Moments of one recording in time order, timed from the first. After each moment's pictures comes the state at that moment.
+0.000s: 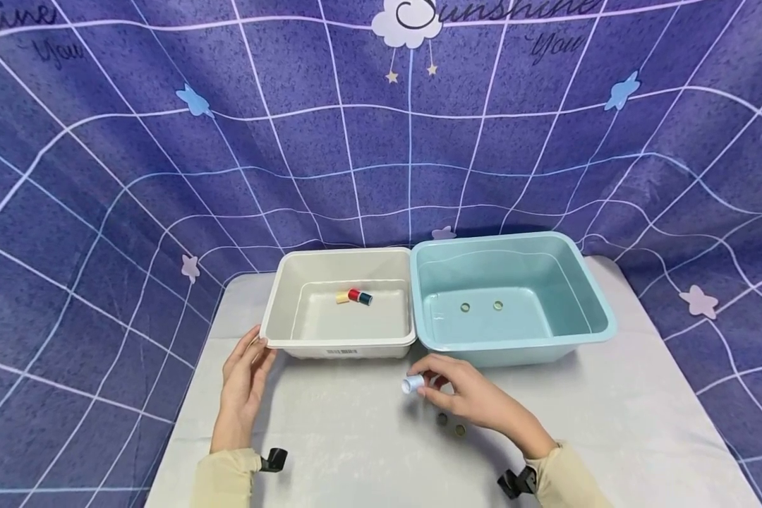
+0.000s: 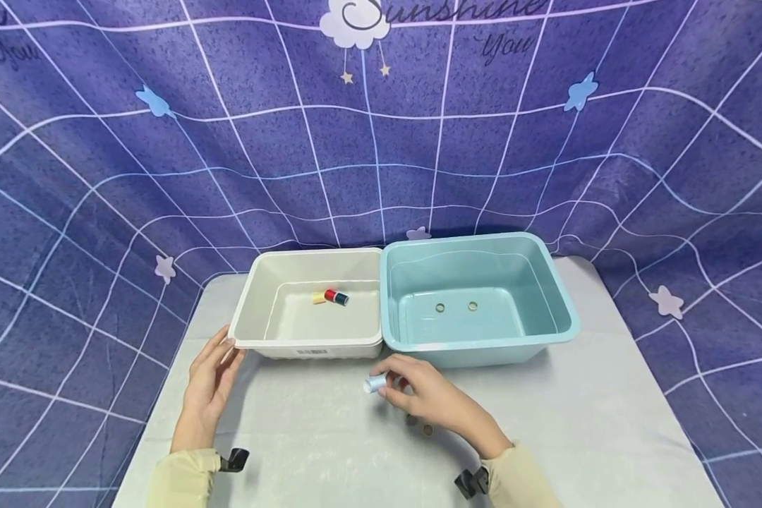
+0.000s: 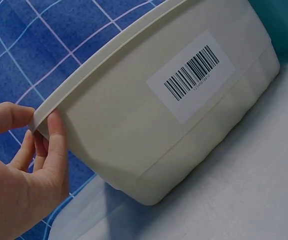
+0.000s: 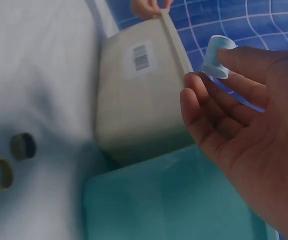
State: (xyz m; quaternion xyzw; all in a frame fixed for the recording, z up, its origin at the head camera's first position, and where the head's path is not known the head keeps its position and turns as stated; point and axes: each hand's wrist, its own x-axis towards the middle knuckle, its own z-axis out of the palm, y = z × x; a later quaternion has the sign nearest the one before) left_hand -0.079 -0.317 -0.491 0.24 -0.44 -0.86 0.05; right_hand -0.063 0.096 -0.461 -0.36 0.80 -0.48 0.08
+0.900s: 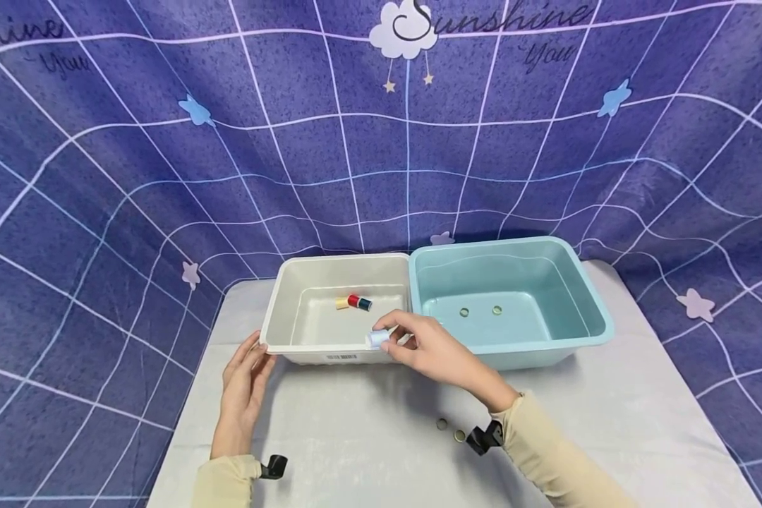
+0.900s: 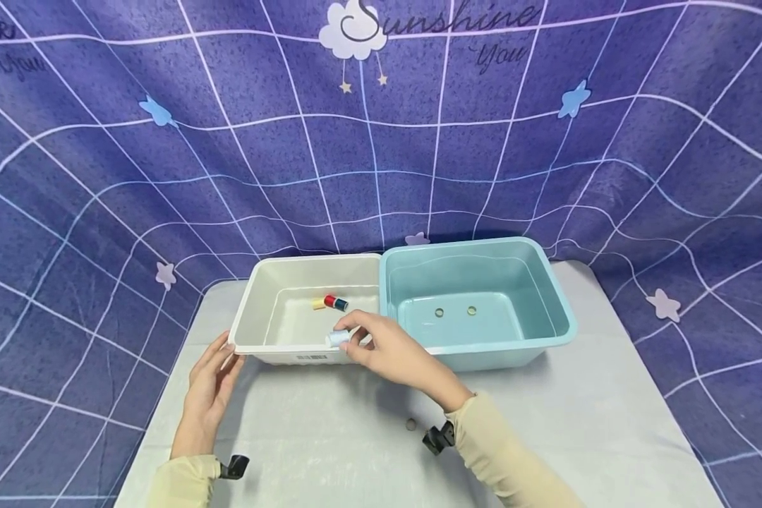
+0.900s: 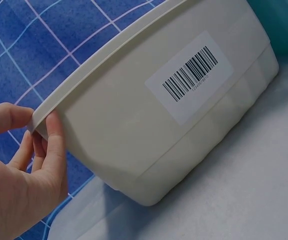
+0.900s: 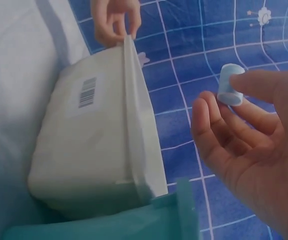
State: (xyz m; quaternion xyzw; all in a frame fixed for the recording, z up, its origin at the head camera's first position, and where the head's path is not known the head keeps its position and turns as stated) left_hand -0.078 -0.317 -0.493 0.21 -0.46 -0.86 0.06; right_hand -0.106 0.048 -0.398 -0.31 0.81 -0.49 0.09
